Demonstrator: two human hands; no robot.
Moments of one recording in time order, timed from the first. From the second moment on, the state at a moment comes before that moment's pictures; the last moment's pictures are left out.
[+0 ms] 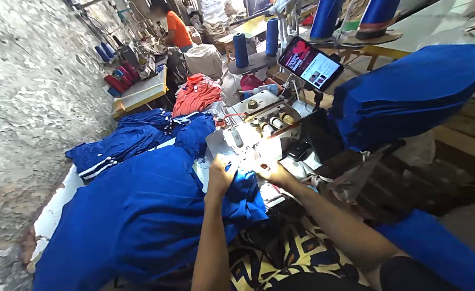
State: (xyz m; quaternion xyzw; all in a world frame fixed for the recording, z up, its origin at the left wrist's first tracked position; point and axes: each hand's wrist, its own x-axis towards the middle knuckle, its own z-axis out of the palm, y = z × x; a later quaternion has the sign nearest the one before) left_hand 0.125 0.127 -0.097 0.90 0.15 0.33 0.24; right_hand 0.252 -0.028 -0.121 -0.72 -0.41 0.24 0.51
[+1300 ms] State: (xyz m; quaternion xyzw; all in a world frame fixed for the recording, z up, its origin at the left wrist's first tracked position) left_hand 0.138 0.110 -0.104 0.84 0.29 0.36 0.29; right_hand 0.223 -0.029 -0.152 -0.58 -0.37 0.26 0.68
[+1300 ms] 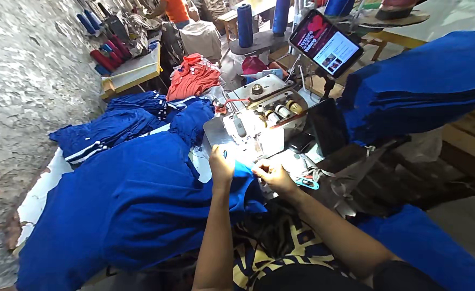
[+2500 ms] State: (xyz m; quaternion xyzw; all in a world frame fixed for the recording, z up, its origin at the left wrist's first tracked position) left_hand 0.123 0.128 -0.112 0.92 0.14 0.33 0.18; right_hand 0.232 -0.027 -0.149 -0.58 -0.49 0.32 0.57
